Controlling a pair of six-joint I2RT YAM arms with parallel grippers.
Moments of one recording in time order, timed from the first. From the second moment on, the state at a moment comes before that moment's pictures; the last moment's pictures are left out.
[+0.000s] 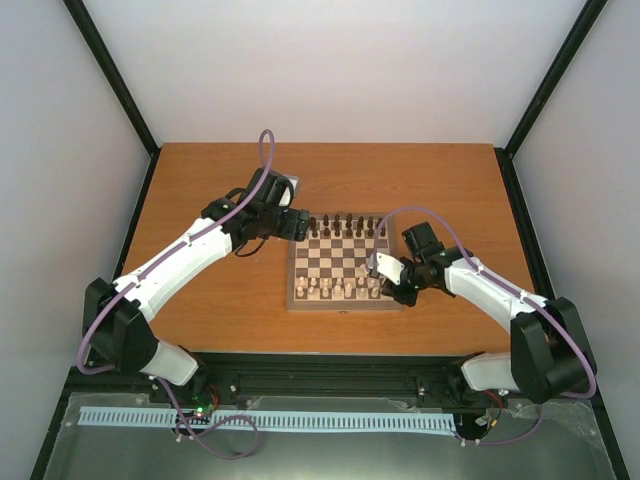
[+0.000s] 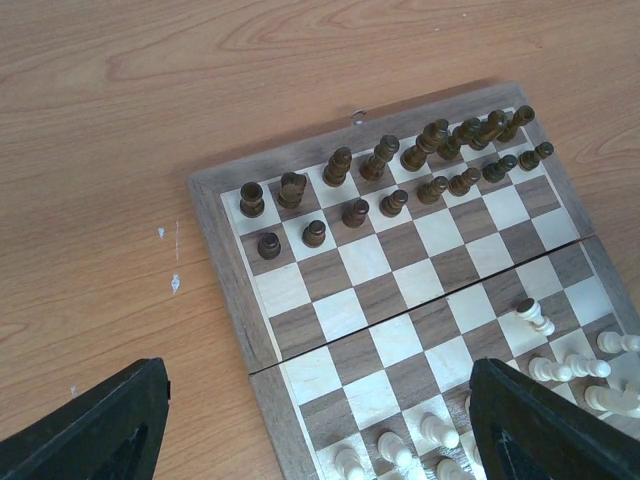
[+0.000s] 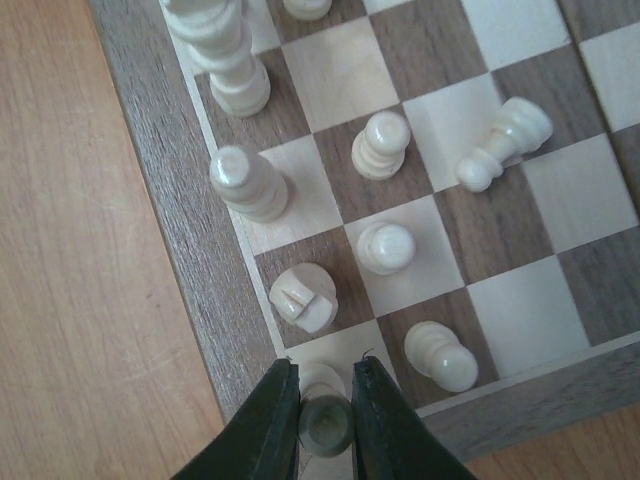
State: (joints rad) left arm -0.60 1.47 1.30 -0.70 -0.06 -0.31; right arm 0.40 1.32 0.75 -0.63 -0.37 -0.79
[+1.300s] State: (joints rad) left arm -0.60 1.43 1.30 -0.70 -0.04 -0.30; right arm 0.41 1.55 1.05 -0.72 -0.43 -0.64
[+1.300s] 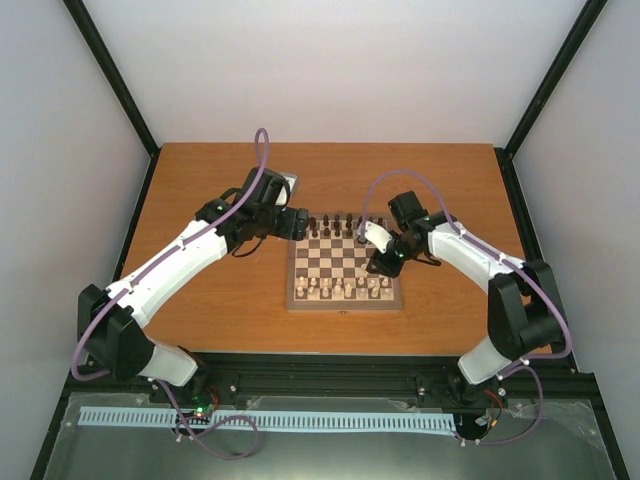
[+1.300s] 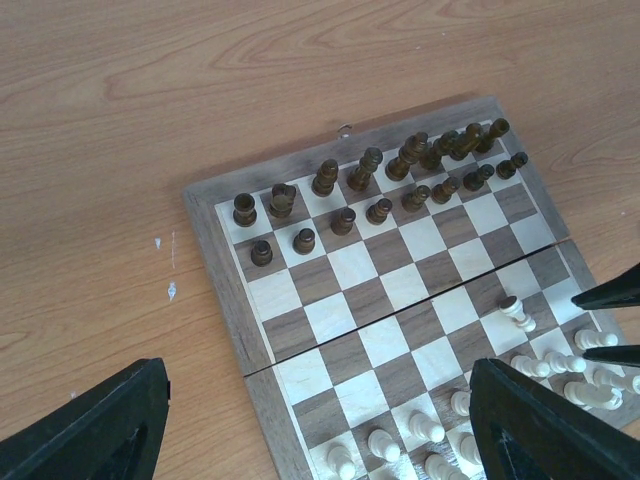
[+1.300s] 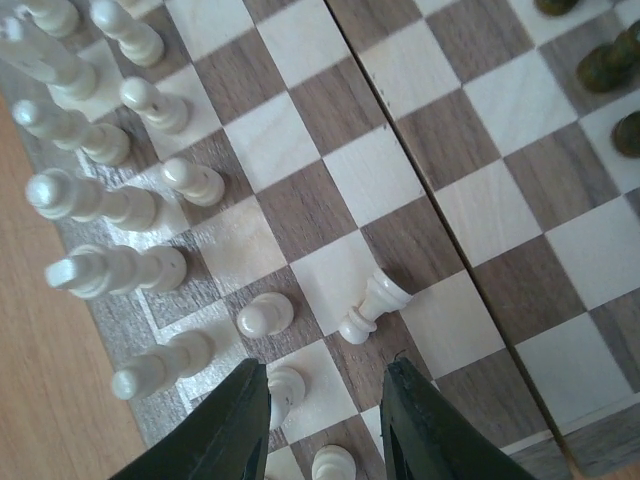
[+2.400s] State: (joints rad) left arm -0.60 1.43 1.30 -0.70 -0.04 -0.29; right arm 0.44 1.75 1.12 -0.70 -0.31 -0.56
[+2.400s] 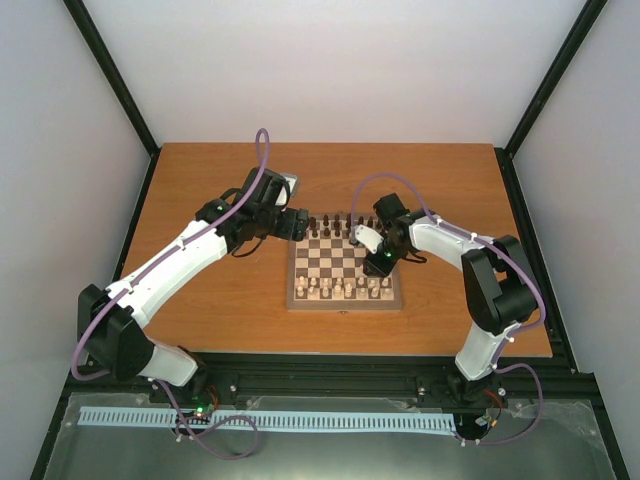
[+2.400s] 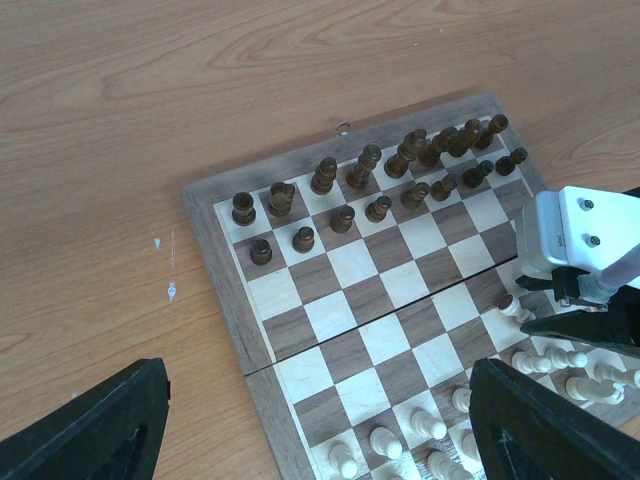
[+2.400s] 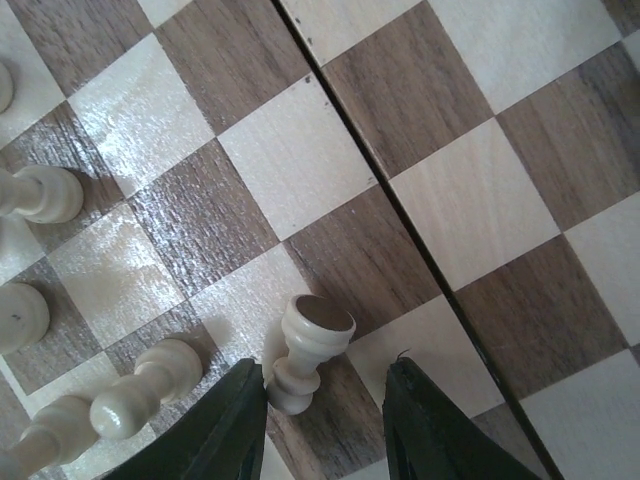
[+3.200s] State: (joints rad) left arm -0.60 1.43 1.30 -0.70 -0.02 -0.29; right arm 0.44 1.76 1.11 -0.63 -0.24 -0.61
